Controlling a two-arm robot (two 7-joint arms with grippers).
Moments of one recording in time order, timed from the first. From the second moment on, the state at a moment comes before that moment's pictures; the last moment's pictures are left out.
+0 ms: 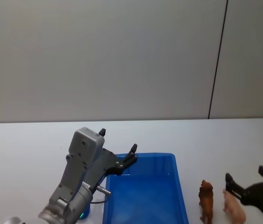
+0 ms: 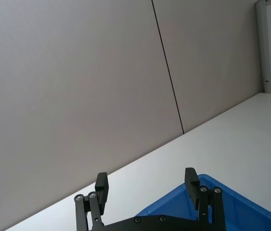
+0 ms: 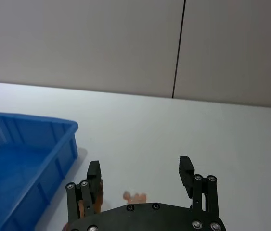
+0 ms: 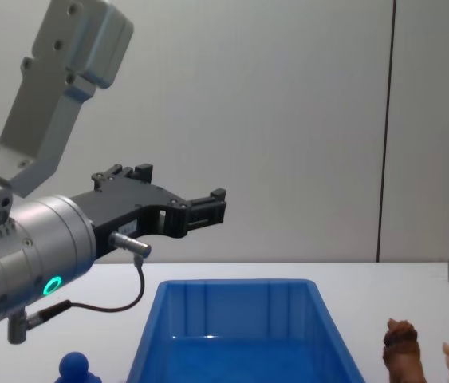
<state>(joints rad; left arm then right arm) -0.24 0.38 0.45 -1.63 -0.20 0.01 -0.01 -0.07 0.36 -0.20 -1.78 0.31 0.17 -0.03</state>
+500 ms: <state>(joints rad) -0.24 0.38 0.45 -1.63 -0.20 0.01 -0.01 -0.14 0.35 -0.21 -1.78 0.31 0.21 -0.09</state>
